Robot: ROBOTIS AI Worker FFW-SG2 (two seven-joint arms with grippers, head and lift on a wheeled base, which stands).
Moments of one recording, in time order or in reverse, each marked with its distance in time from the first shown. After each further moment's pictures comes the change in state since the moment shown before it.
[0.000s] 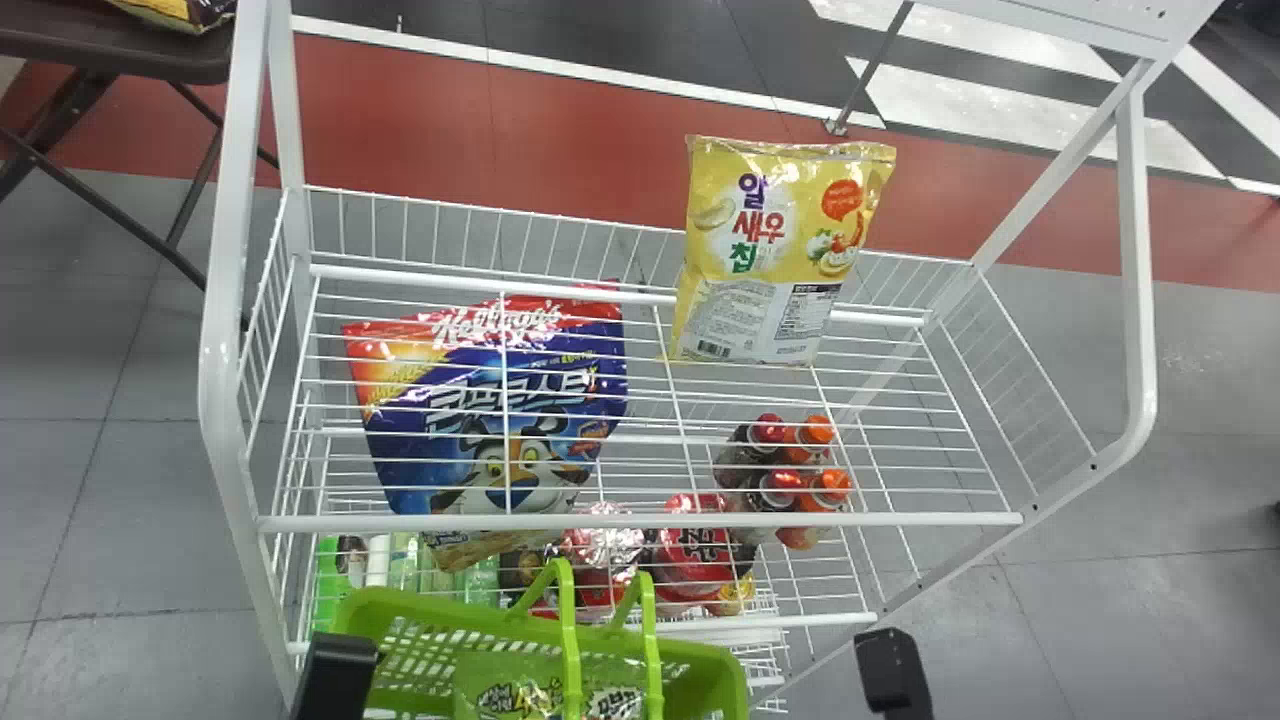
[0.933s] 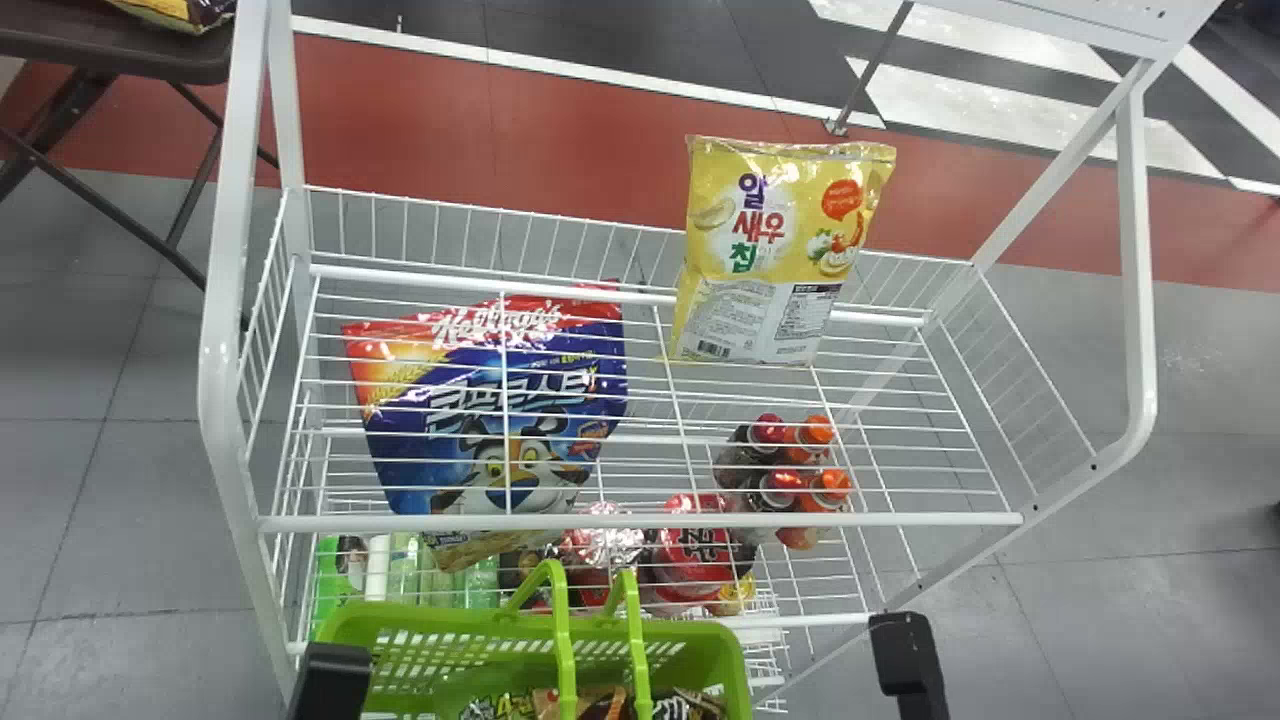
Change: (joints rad) left arm 0.020 -0.001 0.004 -0.014 -0.009 -0.002 -0.001; right arm 0.040 -0.013 -0.003 -0.058 0.037 -0.096 0.090
